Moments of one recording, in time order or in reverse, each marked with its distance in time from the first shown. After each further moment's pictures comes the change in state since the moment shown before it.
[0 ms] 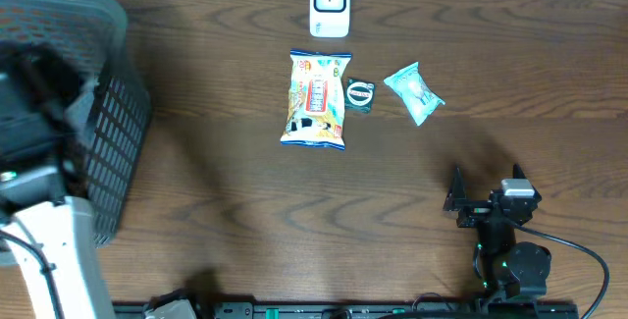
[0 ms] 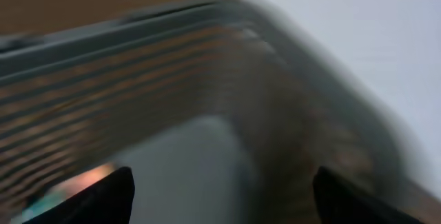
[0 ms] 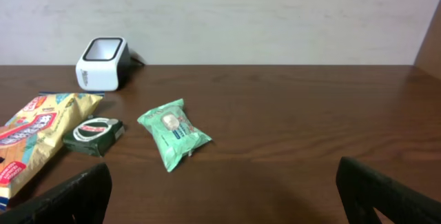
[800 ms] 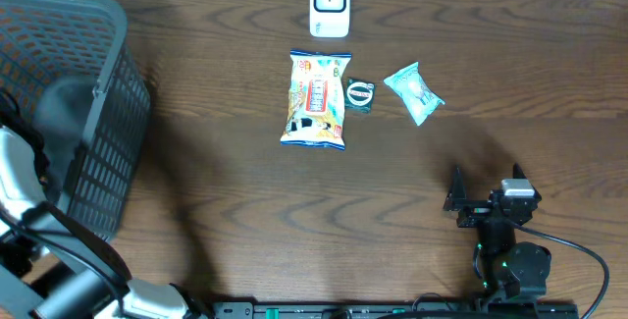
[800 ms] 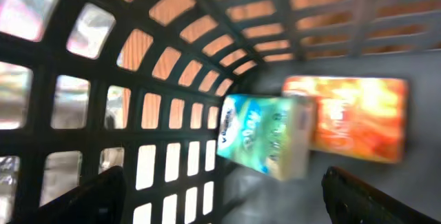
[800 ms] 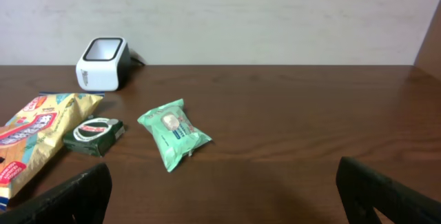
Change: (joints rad) left arm 0.295 0.541 0.000 -0.289 -0.370 -0.205; right arm 0.000 0.000 0.000 0.000 0.000 0.000
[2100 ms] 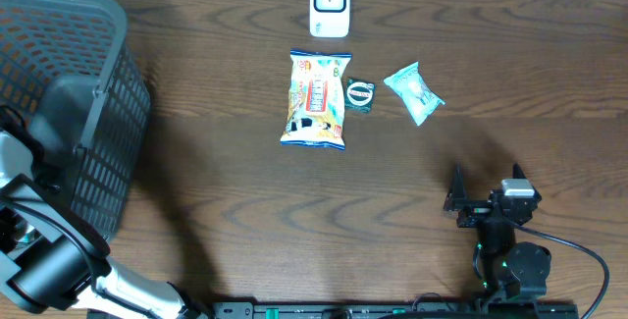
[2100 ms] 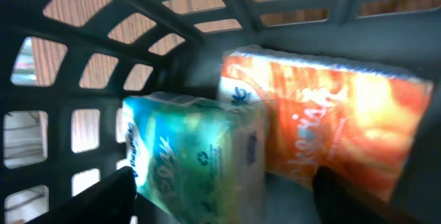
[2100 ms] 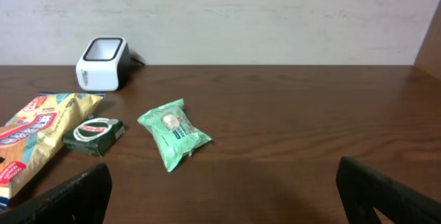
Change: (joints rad) left arm 0.050 0.136 -0.038 0.148 0.161 0.037; right arm 0.000 0.000 0.000 0.000 0.000 0.000
